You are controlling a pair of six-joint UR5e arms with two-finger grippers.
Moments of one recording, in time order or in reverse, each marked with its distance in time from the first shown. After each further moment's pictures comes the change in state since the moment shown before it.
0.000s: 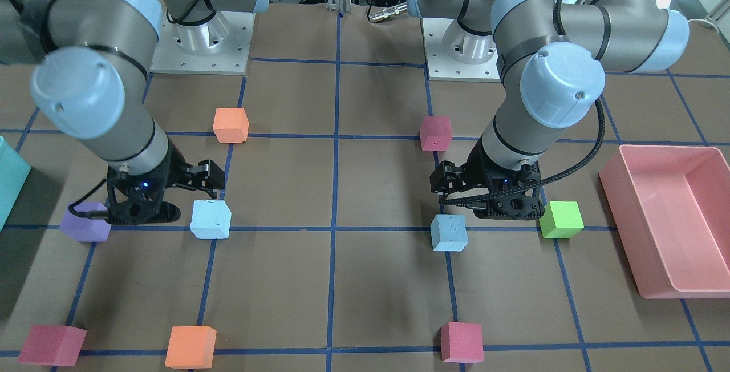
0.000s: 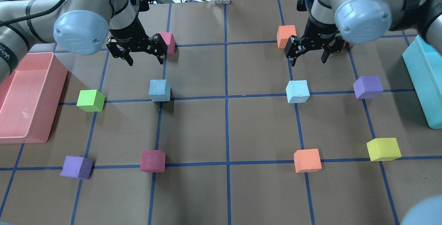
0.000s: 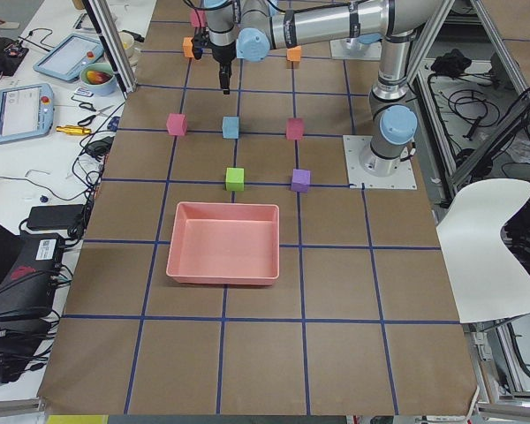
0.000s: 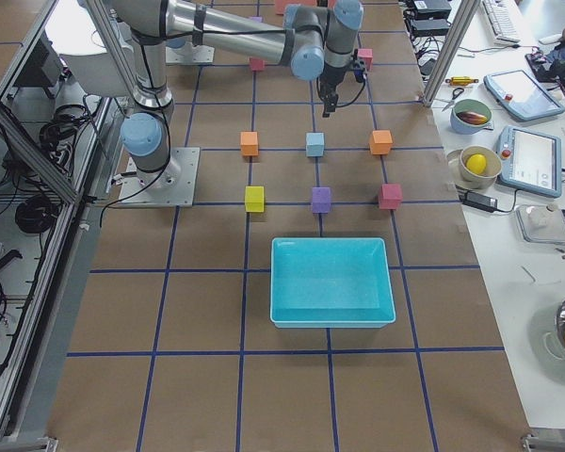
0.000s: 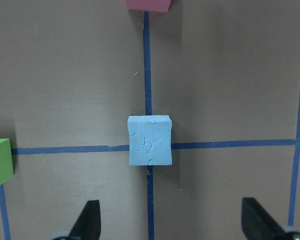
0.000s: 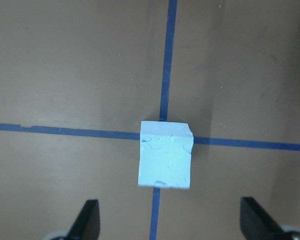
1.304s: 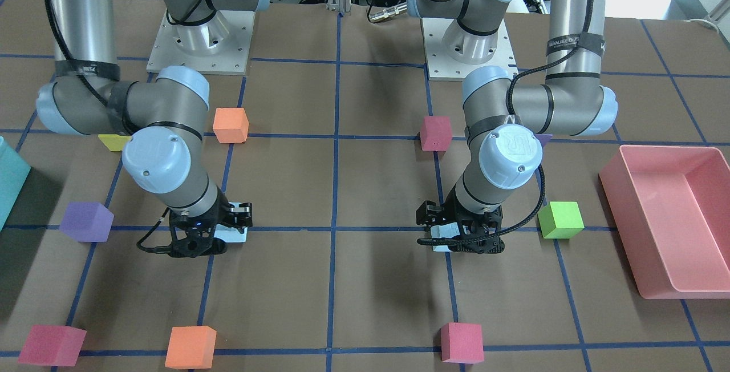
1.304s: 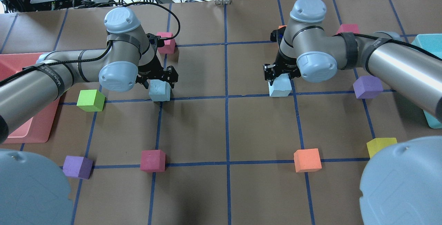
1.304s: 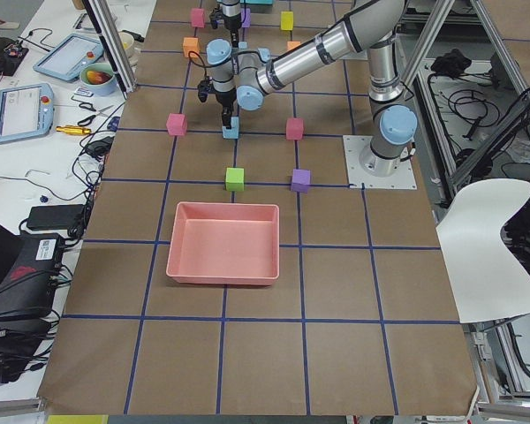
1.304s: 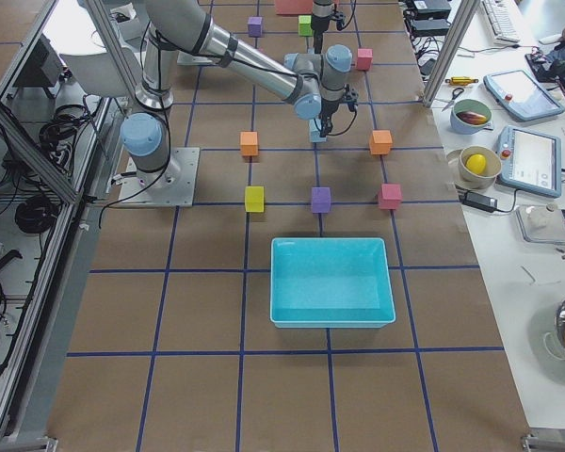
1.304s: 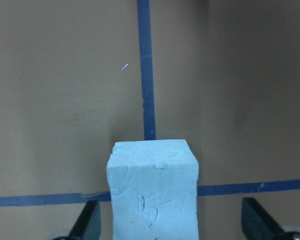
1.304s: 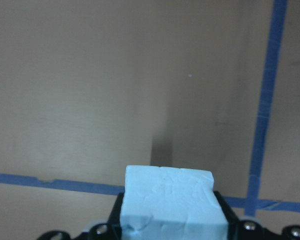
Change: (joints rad) left arm 0.002 -0.145 -0.203 0.347 0.006 0.029; right arm 0.119 0.125 0.086 -0.272 0.073 0.128
